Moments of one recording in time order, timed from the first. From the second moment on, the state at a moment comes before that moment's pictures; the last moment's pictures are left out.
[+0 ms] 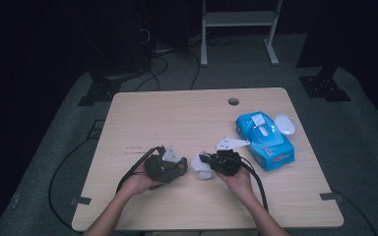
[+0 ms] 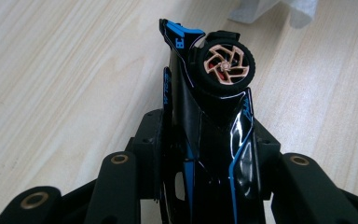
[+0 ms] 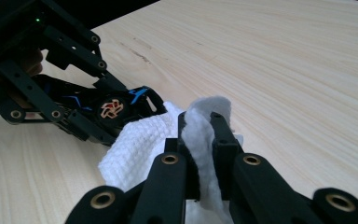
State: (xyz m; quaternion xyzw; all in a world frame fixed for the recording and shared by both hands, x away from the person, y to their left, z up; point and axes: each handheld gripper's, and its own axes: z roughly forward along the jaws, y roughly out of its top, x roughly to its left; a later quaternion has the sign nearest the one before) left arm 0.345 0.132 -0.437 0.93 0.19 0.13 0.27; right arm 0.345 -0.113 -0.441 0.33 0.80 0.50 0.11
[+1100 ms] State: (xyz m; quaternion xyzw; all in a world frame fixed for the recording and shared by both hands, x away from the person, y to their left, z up) left arm 0.333 0.110 -0.415 0.88 0.16 0.09 0.44; right arm 0.329 -0.131 -0.403 0.29 0.76 0.58 0.07
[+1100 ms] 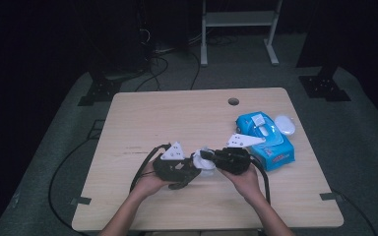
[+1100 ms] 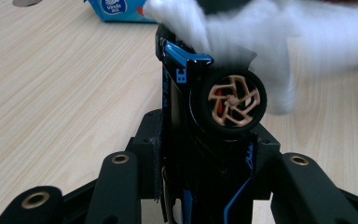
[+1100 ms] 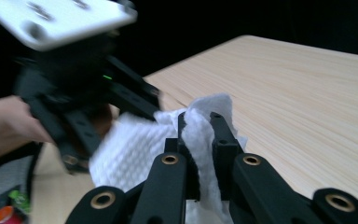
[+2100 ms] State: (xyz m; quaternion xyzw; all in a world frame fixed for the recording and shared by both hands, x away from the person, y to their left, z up) left arm 0.332 0.116 -0.413 0.87 0.17 0.09 0.46; right arm 0.329 -0.131 -0.404 0.29 0.76 0.57 0.09
